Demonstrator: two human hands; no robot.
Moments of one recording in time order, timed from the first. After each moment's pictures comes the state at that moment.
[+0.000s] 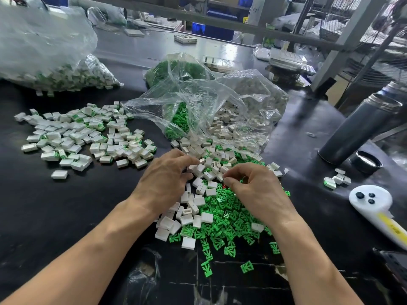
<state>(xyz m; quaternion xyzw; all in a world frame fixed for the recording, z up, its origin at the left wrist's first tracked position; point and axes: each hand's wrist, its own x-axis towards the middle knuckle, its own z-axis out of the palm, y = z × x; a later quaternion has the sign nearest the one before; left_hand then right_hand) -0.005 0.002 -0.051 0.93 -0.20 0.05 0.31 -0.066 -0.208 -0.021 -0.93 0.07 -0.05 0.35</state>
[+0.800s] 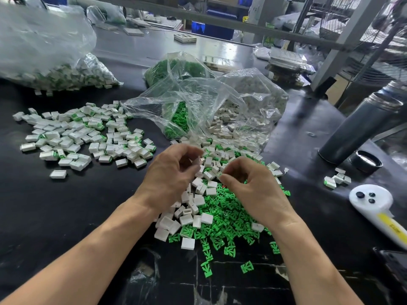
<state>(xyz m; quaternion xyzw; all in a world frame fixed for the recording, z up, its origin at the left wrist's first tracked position) -0.012 -0.006 -0.039 0.82 -0.17 0.04 0.54 -0.064 -0.209 -0.029 -0.90 -0.01 -0.07 0.42</state>
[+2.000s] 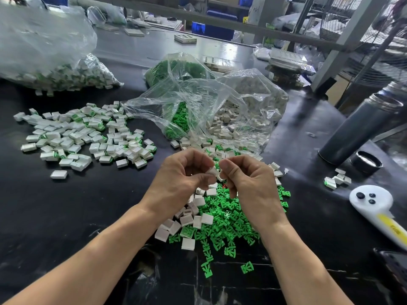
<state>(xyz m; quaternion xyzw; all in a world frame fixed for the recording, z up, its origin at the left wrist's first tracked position) -0.025 -0.017 -0.036 0.69 -0.18 -0.07 0.69 -0.063 -0.185 -0.032 -0.73 0.02 -0.13 0.67</state>
